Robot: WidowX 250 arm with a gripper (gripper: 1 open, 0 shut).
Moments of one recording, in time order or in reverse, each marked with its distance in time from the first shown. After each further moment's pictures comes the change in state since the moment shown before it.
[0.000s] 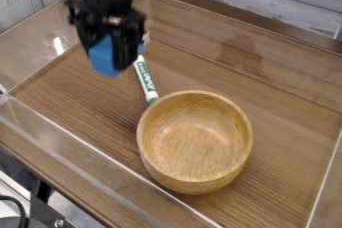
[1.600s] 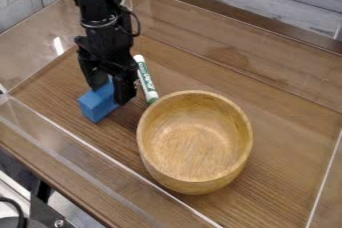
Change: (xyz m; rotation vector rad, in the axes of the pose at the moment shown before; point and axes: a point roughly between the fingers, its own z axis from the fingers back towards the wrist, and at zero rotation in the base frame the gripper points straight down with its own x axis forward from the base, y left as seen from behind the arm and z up) arm 0.013 0.045 -0.086 0.054 -0.041 -0.076
